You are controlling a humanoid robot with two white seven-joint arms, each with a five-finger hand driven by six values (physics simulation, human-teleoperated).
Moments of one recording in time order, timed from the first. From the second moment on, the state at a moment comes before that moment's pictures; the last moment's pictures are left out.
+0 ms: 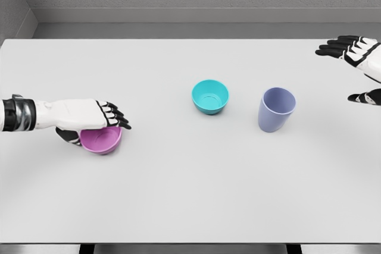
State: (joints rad) left arm -0.60 0.91 -0.73 -1.56 -0.41 -0.61 -0.61; right arm -0.10 -1.22 0.19 -1.75 0.14 -0.55 0.08
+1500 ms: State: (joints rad) left arm -0.77 0.63 -0.73 -1.43 -0.44 -0.61 -0.61; right arm -0.11 -1.22 0.19 -1.74 0.14 -0.55 0.08
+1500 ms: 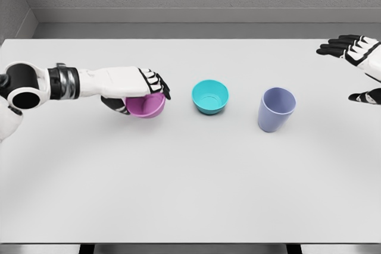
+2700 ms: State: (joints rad) left arm -0.98 0.22 -0.83 -1.06 -0.54 -0.61 -0.61; right arm -0.10 -1.22 0.19 -1.74 0.14 -0.55 0.08
